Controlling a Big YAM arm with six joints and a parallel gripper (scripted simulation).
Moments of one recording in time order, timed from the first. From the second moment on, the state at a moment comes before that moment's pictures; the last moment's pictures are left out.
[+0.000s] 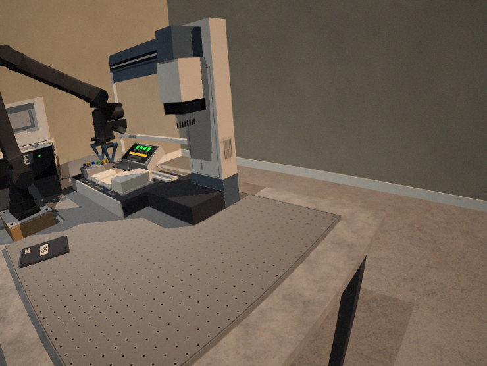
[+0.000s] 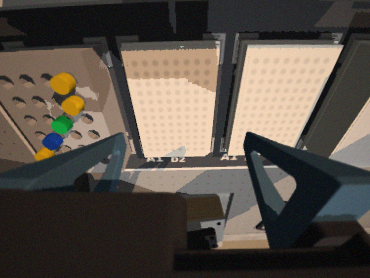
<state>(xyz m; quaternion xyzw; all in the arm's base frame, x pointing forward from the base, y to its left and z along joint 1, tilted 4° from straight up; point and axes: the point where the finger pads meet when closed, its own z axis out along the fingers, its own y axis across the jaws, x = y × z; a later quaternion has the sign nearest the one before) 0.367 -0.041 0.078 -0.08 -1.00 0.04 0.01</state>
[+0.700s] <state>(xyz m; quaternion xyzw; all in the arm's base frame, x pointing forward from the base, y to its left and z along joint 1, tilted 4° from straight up) 0.356 -0.035 0.081 -0.08 -1.00 0.04 0.01</state>
